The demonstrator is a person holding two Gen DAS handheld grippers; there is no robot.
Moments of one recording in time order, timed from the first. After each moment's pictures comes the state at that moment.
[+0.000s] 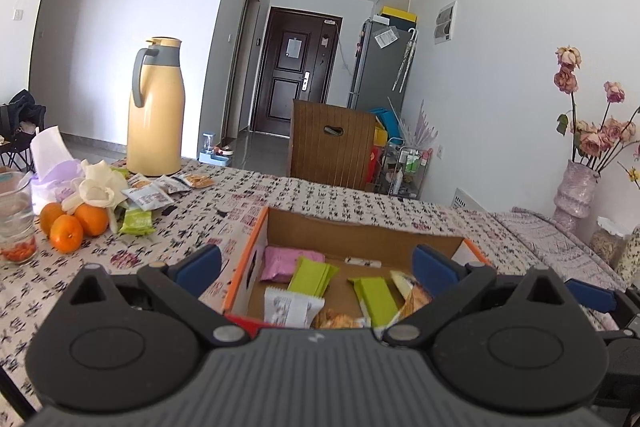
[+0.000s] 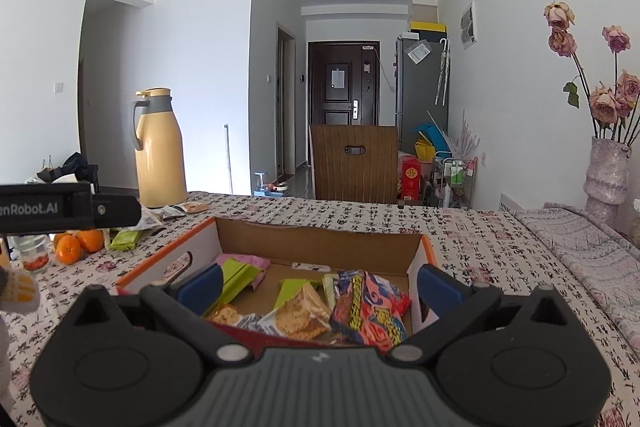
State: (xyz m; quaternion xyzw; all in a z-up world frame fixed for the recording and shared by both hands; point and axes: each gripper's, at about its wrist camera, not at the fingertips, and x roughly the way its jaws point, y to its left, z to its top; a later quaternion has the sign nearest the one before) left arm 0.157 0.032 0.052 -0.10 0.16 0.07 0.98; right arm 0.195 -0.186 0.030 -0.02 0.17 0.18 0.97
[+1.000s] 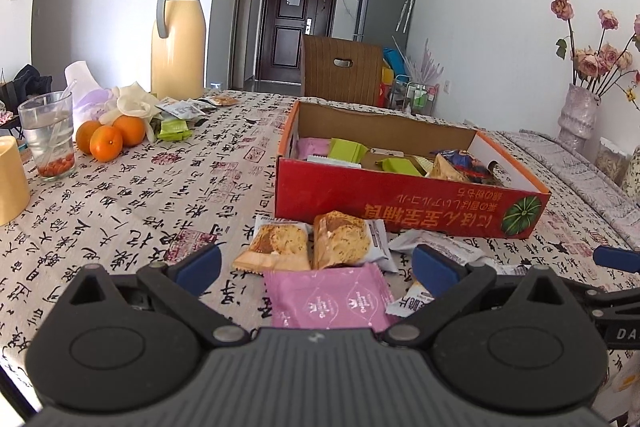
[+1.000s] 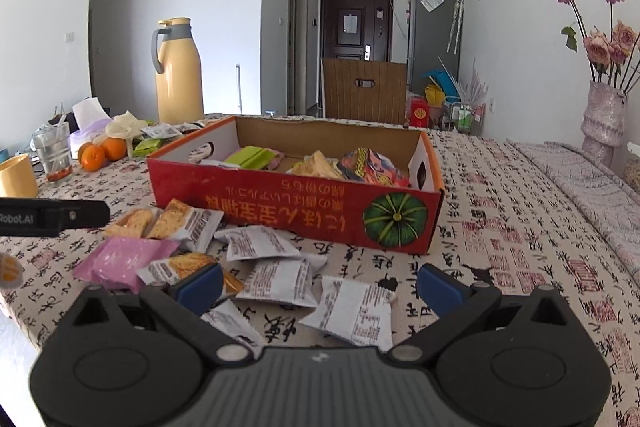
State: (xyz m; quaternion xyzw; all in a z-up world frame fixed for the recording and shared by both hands) left arm 0.083 0.046 -0.017 -0.08 0.24 0.06 0.96; right arm 0.124 -0.210 -0.029 -0.04 0.25 0.18 0.95
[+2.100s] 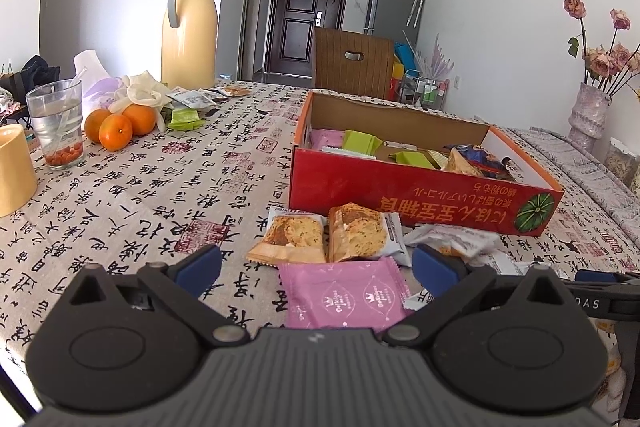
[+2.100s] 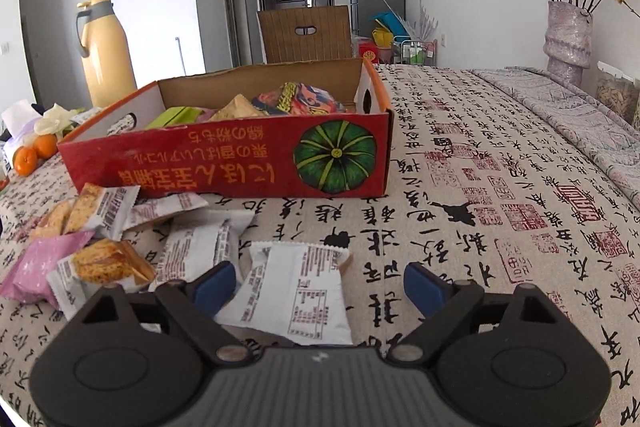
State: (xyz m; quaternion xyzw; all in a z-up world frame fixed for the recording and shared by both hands) left arm 0.086 0.054 -0.021 -0.08 0.26 0.08 0.96; right arm 0.180 -0.221 -0.070 0.00 0.33 0.11 0.94
